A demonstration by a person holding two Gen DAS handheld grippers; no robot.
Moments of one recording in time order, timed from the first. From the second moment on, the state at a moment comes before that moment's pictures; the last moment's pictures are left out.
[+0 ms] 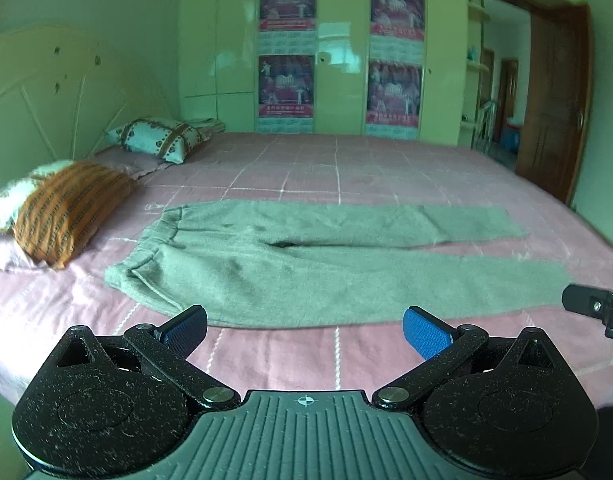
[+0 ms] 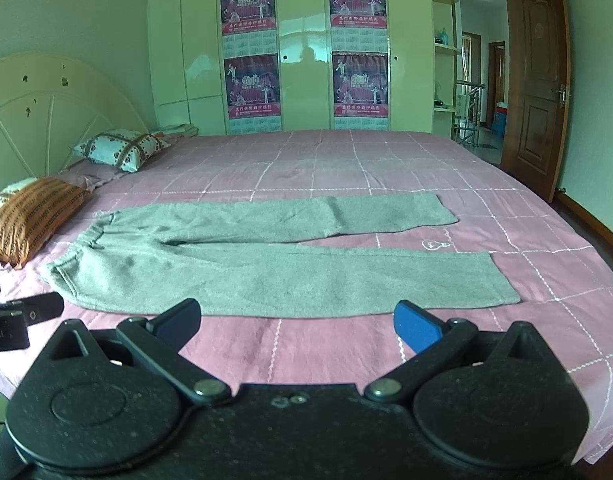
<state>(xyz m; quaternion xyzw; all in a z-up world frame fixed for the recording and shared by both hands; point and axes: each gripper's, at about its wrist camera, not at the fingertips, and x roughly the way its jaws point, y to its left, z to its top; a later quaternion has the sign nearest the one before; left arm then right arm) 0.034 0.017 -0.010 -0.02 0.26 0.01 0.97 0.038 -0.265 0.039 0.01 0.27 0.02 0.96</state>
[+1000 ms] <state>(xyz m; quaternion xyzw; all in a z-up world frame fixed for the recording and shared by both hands) 0.515 0.295 -0.133 0.01 0.42 0.12 0.90 0.482 -0.217 -0.037 -0.08 0.33 0.14 0.93</state>
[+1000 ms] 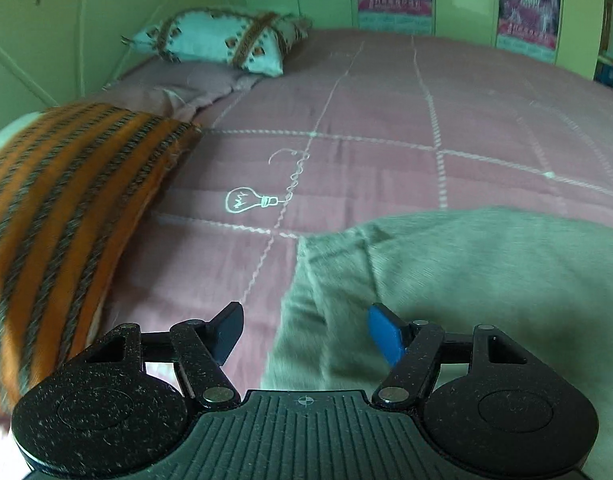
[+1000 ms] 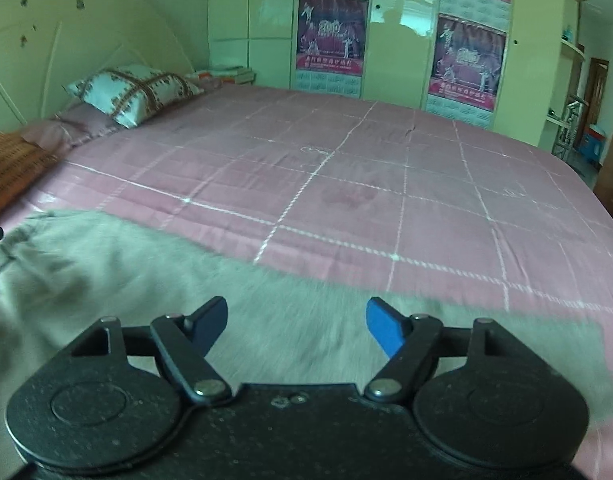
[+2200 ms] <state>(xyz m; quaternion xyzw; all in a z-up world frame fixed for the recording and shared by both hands) 0.595 0.312 -0.164 0.00 0.45 0.00 0.89 0.607 -0.195 -0.108 -0.19 0.40 0.29 0.85</state>
